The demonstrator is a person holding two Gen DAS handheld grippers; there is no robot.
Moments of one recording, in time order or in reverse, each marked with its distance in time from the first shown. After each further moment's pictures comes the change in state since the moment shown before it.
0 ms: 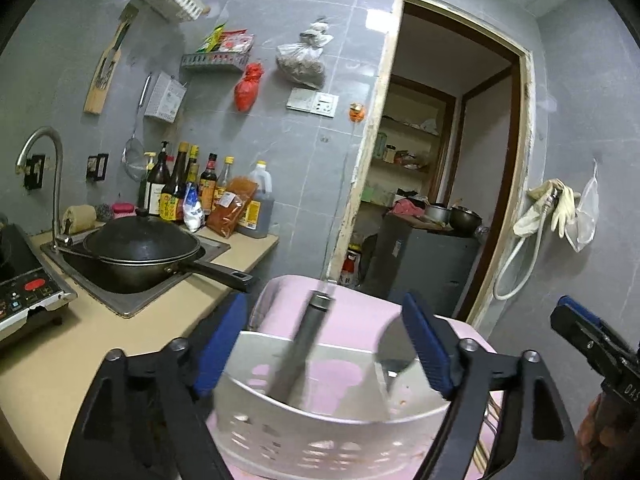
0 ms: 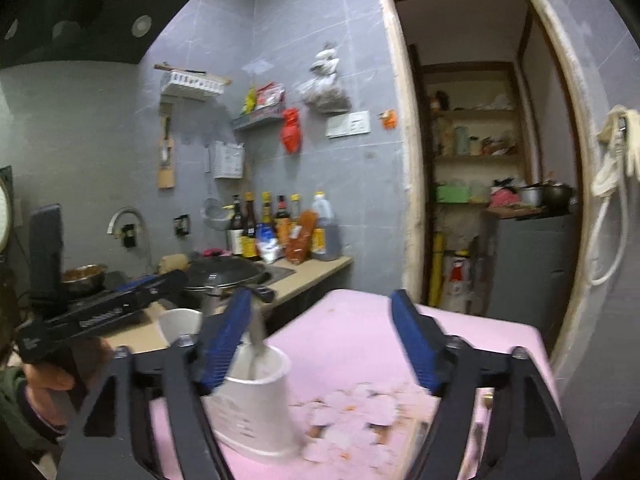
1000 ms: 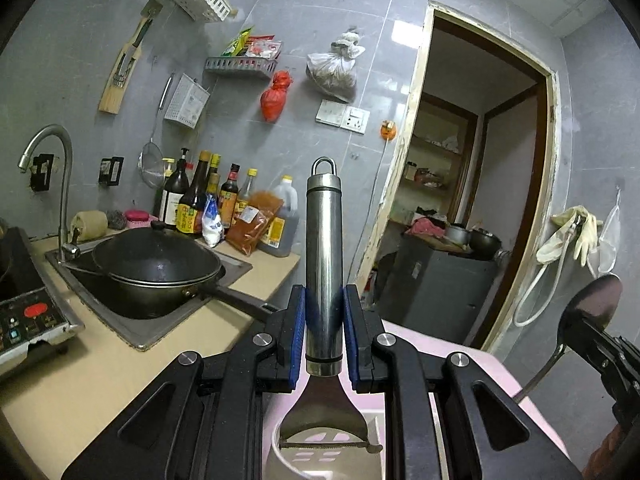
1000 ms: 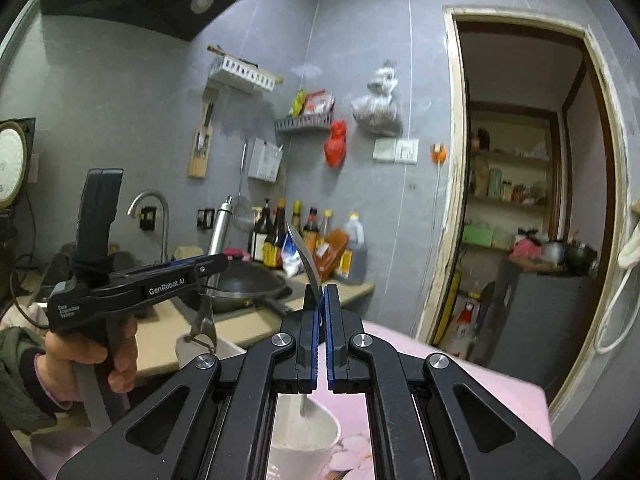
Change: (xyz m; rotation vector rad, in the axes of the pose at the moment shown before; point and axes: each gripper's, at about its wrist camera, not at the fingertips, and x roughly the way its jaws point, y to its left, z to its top) left arm 0.033 0.062 0.027 -0.058 -0.045 0.056; right arm 0.041 0.066 0.016 -0.162 -0.012 0.114
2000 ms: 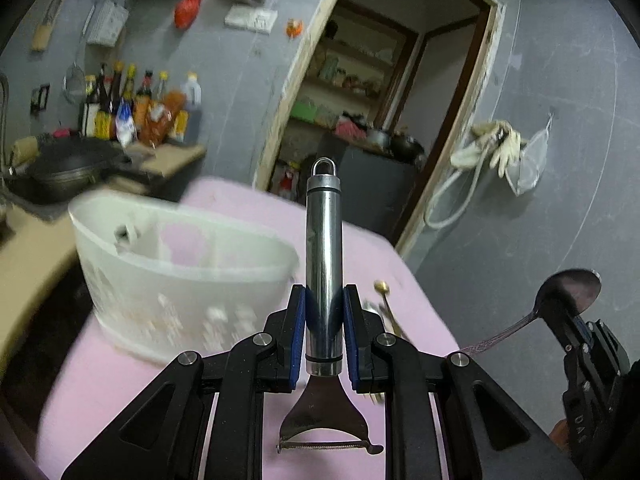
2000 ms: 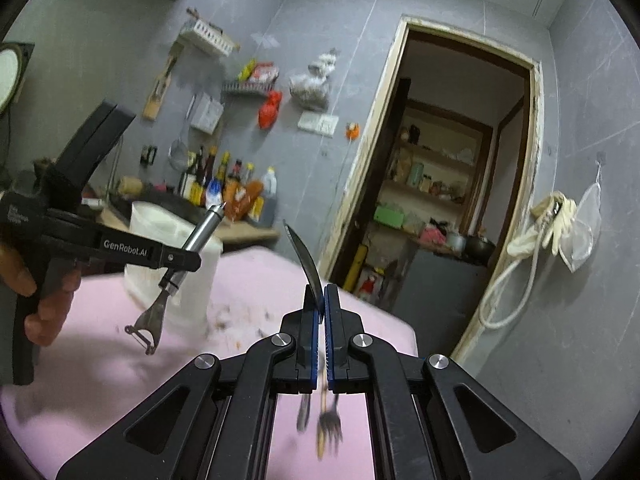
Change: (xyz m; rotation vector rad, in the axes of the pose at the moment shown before) left arm -0.059 -0.144 -0.070 0.007 0.337 -0.242; right arm -0.156 -0.031 -0.062 -0.167 0.037 -0.299
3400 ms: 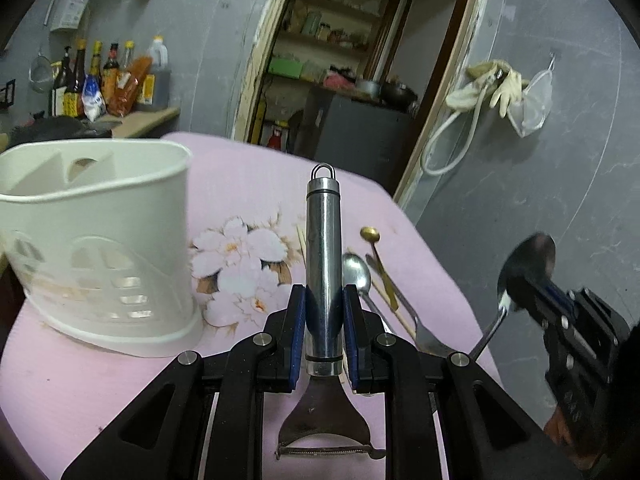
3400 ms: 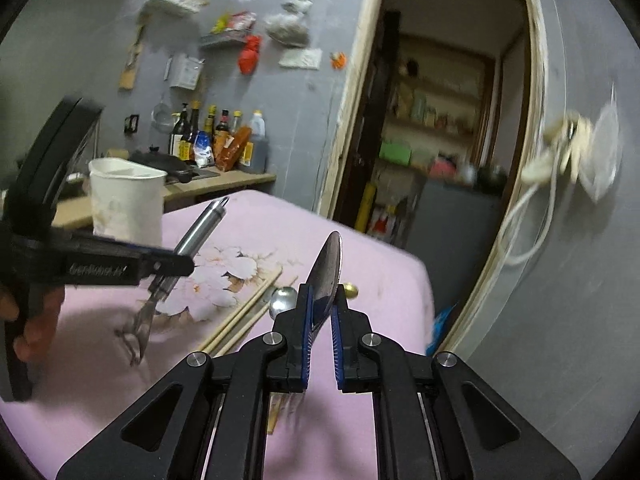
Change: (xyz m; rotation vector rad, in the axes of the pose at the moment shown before) left arm 0.079 -0.040 -0.055 0.063 0.159 0.002; right arm 0.038 -0.041 -0.063 0.045 0.228 0.032
